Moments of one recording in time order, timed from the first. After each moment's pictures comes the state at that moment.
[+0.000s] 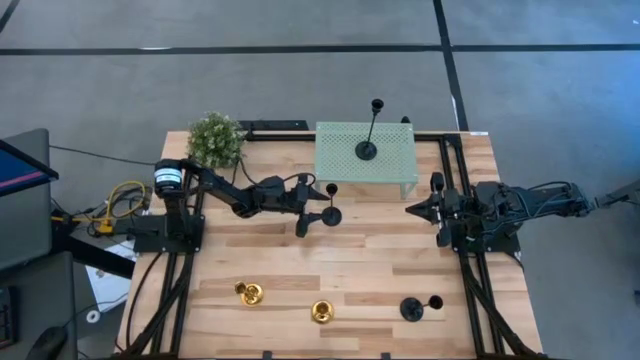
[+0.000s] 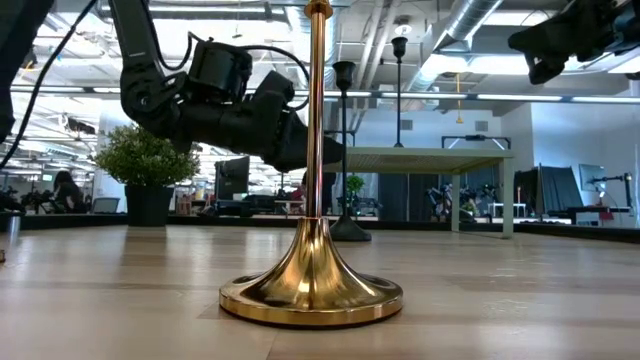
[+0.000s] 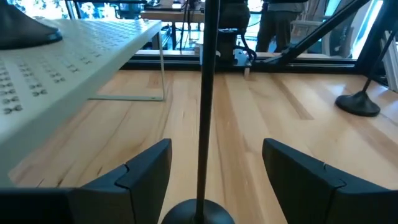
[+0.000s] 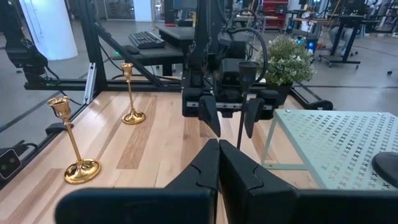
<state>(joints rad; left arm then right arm) 0.16 1.69 0.60 1.10 0.19 0.06 0.17 0.27 0.35 -0.22 0.19 -0.01</state>
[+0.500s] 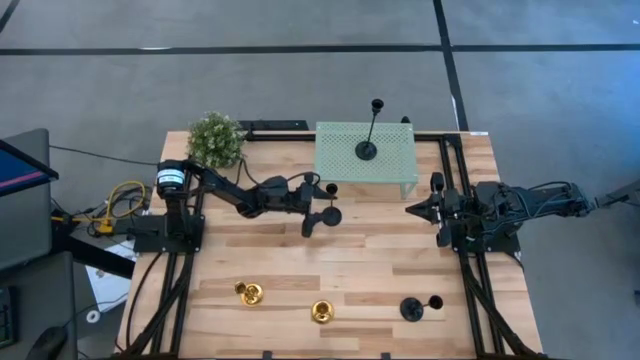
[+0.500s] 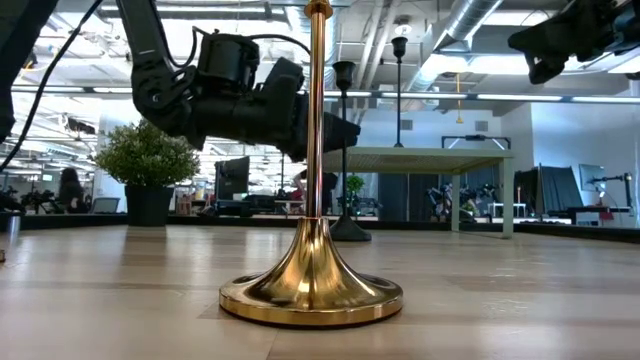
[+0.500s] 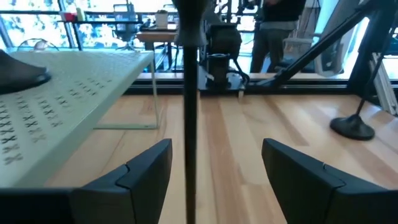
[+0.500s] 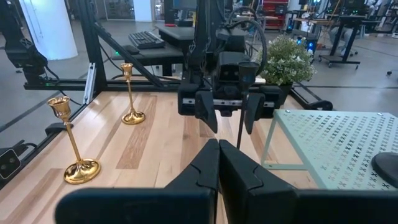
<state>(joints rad) 0.14 1.71 0.67 1.12 0.19 0.06 0.17 0.27 0.35 -0.22 0.19 -0.01</state>
